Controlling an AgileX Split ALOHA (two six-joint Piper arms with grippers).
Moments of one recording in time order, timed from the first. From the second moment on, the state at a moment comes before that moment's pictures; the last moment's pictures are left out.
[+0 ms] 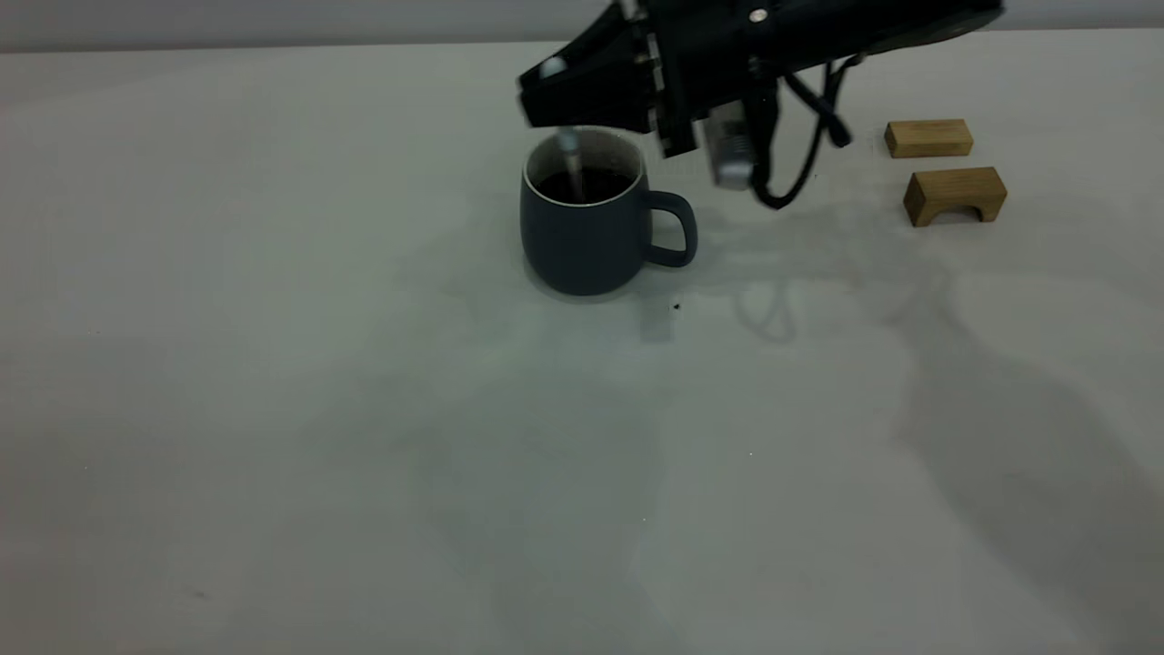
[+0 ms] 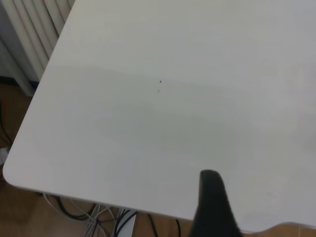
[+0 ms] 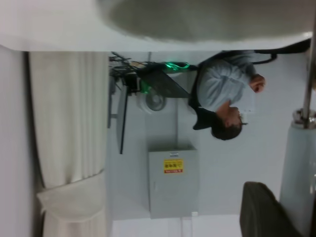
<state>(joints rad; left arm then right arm) 0.01 -0.02 -0.49 0.15 1.14 -0.18 0.27 2.61 -1.70 1.59 1.15 0.67</state>
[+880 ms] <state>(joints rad) 0.01 -0.02 -0.49 0.15 1.14 -0.18 0.25 2.65 -1.70 1.75 1.15 0.62</state>
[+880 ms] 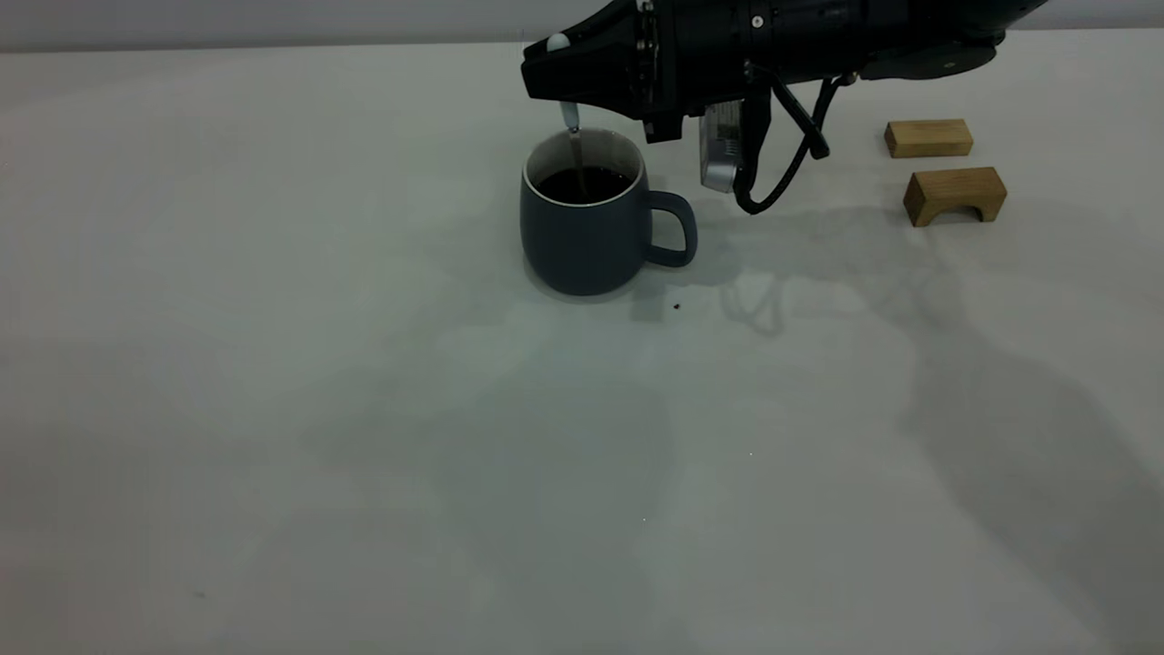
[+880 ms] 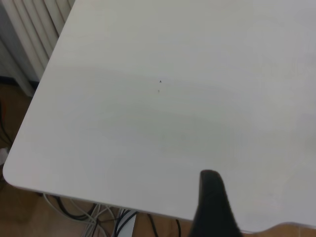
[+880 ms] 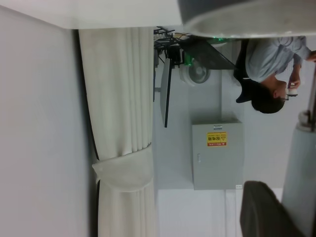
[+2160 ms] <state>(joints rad) 0.01 -0.02 -0.49 0.15 1.14 -0.18 0.25 2.66 -1.71 1.69 1.14 0.63</state>
